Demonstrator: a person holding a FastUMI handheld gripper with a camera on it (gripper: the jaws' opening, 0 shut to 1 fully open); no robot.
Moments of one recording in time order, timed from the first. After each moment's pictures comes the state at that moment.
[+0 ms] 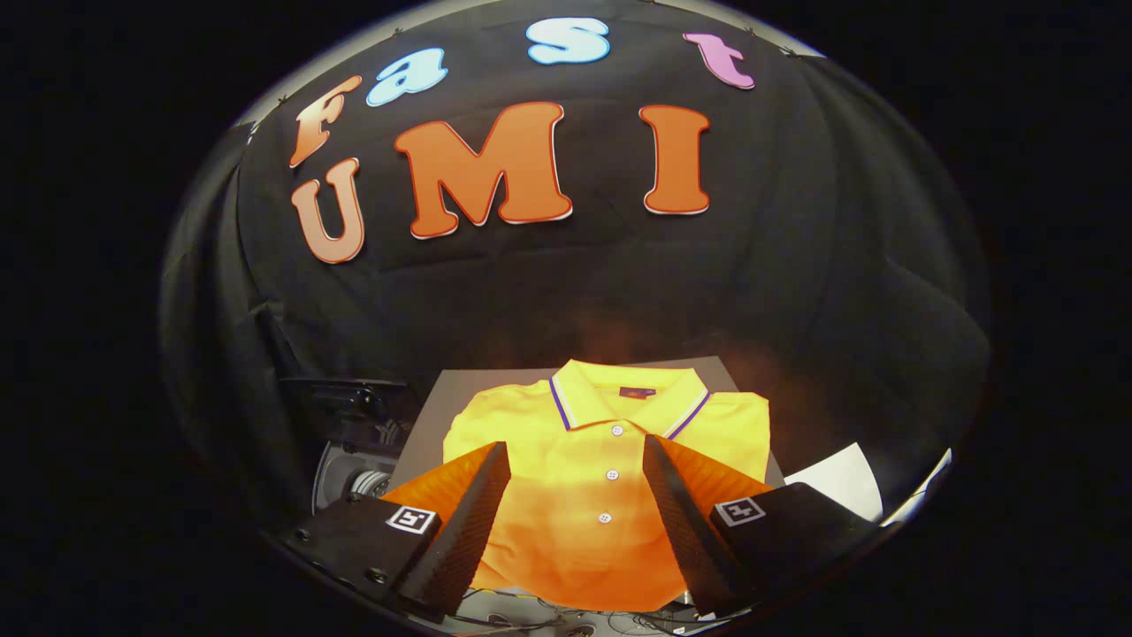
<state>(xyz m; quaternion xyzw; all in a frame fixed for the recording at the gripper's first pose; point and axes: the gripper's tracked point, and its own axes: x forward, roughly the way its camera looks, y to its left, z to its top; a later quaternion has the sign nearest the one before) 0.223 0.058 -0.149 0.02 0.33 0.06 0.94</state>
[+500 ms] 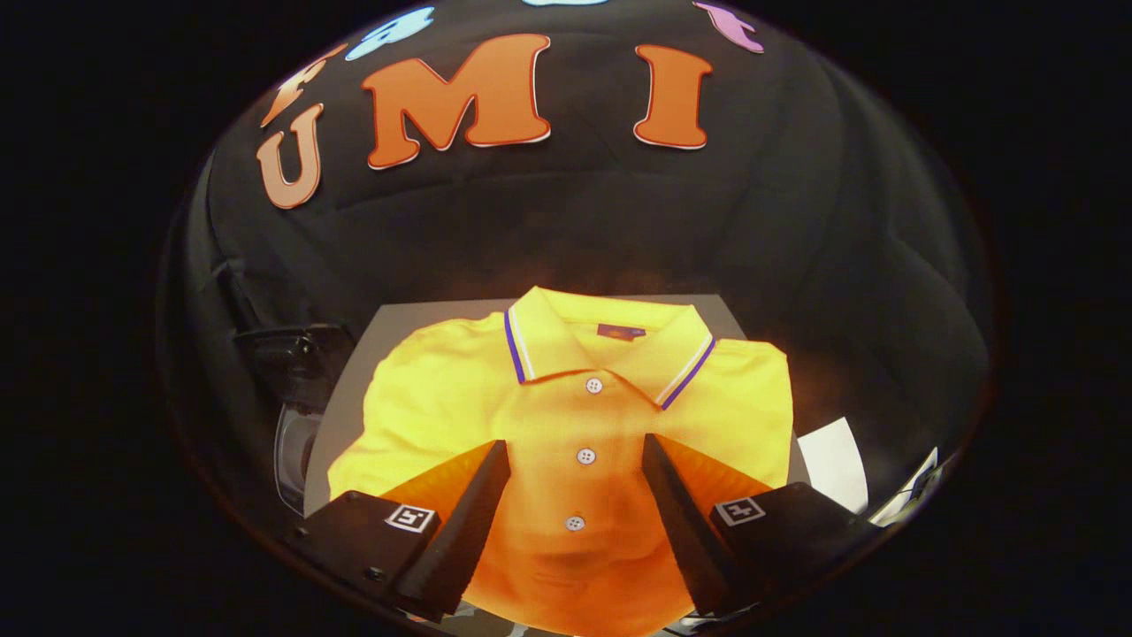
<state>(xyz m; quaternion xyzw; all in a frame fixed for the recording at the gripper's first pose) 0.234 0.035 -0.233 -0.01 0.42 0.02 0.91</state>
